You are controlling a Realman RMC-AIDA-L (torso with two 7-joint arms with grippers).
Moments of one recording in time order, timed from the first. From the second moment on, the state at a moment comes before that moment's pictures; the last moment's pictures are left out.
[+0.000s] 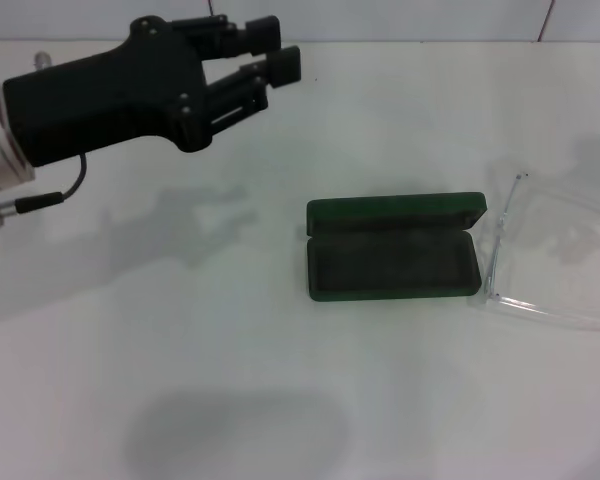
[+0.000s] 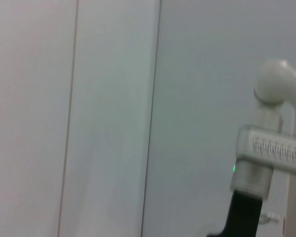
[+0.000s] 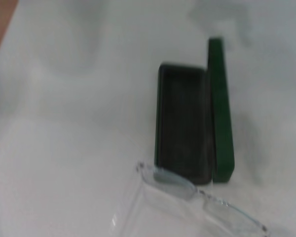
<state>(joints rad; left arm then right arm) -0.23 -2.09 1.21 1.27 1.36 1.45 -1.62 0.76 1.83 -1.04 -1.30 -2.45 -1.91 1.49</state>
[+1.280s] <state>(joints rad) -0.23 -2.09 1.20 1.12 1.27 1.46 -1.50 0.79 2.02 -1.41 -1.21 -2.69 -1.51 1.23</state>
